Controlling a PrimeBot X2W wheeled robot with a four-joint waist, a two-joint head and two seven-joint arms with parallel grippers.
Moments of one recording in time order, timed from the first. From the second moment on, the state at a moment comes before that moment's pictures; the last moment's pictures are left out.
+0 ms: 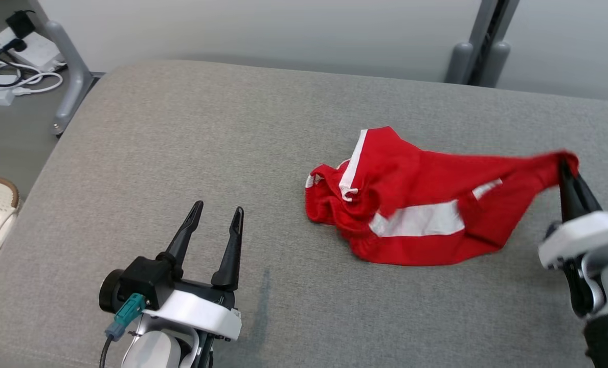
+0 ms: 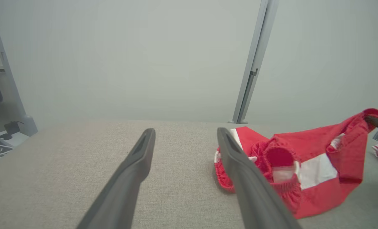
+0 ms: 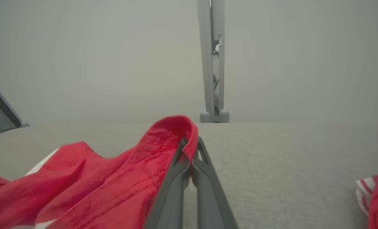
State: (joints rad) left arm -0.16 0.05 -0.24 0.21 -0.27 -0.05 -0.26; right arm -0.52 -0.22 0.03 0.75 0.32 0.13 -0.26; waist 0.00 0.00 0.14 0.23
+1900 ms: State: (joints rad) left arm -0.34 0.05 -0.58 0.52 -0.21 -0.12 -0.26; right arm -0.24 -0.06 0.01 0.42 0.24 0.13 -0.26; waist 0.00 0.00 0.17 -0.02
